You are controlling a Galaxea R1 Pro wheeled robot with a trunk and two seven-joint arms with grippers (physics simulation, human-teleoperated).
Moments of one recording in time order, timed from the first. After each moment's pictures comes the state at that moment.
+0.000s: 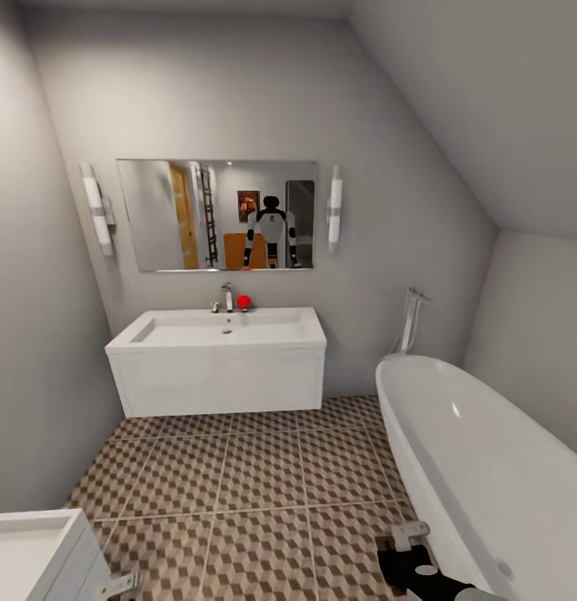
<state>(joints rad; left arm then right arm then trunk) -0.46 0.14 -0.37 0.07 0.67 -0.33 -0.05 -0.62 -0.01 -0.10 0.07 0.24 -0.16 -0.08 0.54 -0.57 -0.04</state>
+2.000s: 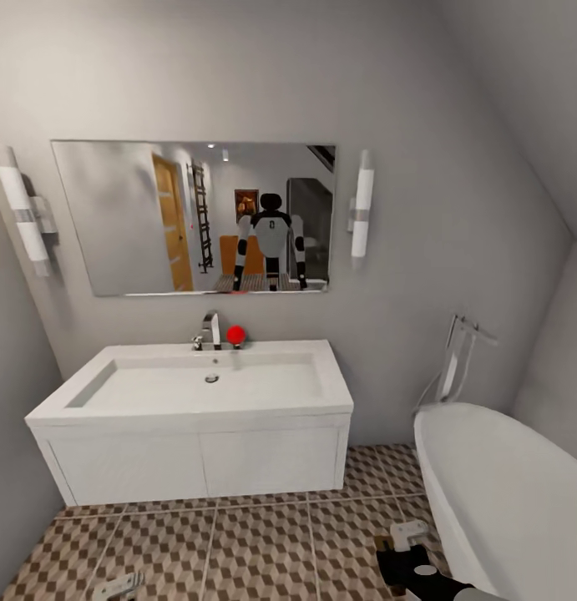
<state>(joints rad) -0.46 0.14 -0.37 0.07 0.67 -0.33 -0.05 -0.62 -0.01 -0.10 0.07 0.24 -0.16 -0.08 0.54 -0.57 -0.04</state>
